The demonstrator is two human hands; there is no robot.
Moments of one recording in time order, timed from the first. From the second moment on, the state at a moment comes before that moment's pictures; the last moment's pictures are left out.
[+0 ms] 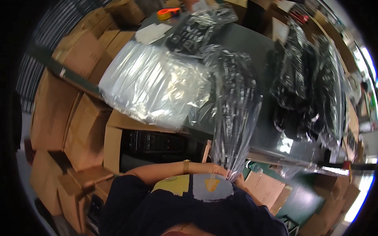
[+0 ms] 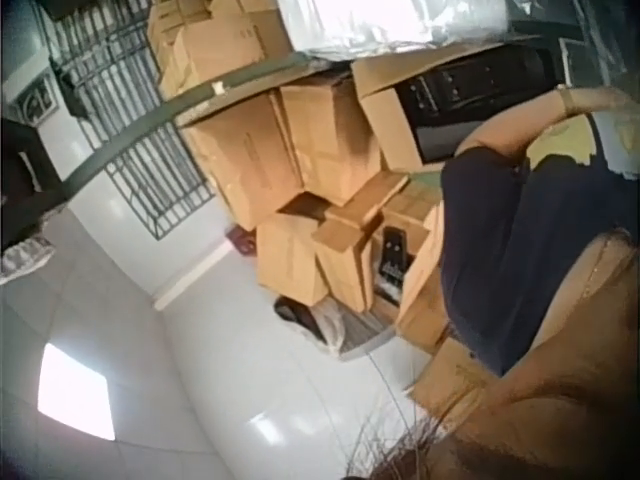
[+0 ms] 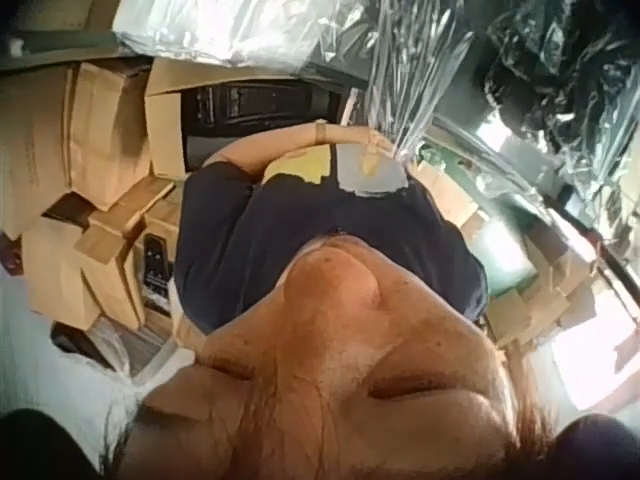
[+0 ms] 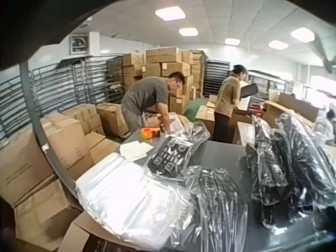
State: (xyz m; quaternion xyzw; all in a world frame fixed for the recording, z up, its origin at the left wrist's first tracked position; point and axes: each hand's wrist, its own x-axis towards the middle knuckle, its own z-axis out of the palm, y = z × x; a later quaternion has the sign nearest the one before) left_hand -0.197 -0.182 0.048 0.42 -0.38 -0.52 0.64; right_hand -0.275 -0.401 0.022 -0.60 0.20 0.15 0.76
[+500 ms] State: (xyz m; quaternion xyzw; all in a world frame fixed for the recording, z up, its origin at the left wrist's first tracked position) left_hand -0.244 -0.046 -0.080 0.80 0.09 -0.06 0.58; right_hand -0.055 -0.314 0.036 -0.54 0.16 0.16 0.81
